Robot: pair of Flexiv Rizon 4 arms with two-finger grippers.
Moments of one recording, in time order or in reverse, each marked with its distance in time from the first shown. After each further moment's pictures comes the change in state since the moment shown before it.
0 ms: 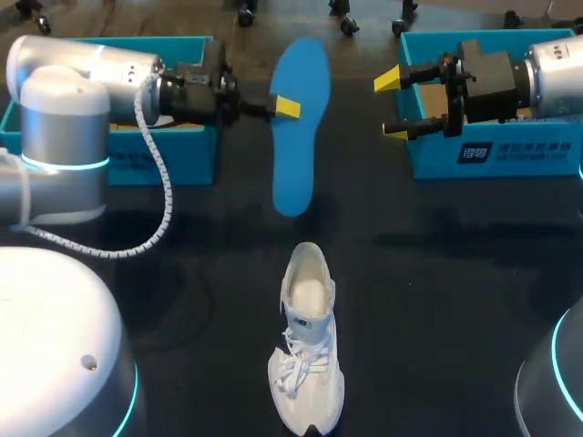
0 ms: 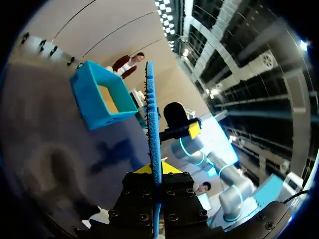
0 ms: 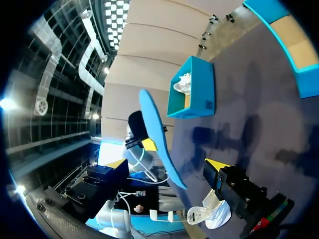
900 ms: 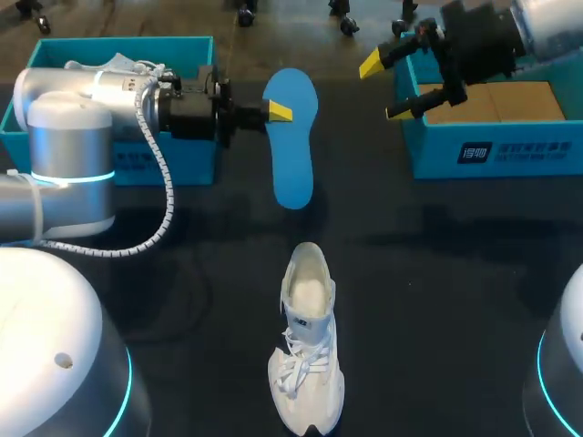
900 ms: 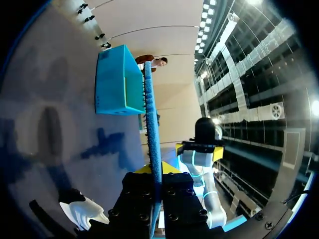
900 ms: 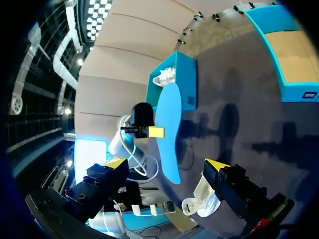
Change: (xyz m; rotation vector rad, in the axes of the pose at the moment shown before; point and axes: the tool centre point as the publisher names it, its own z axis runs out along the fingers) left arm -0.035 -0.008 -0.005 0.071 0.057 -0.364; right arm 0.031 0.004 0.004 0.079 -0.303 0.018
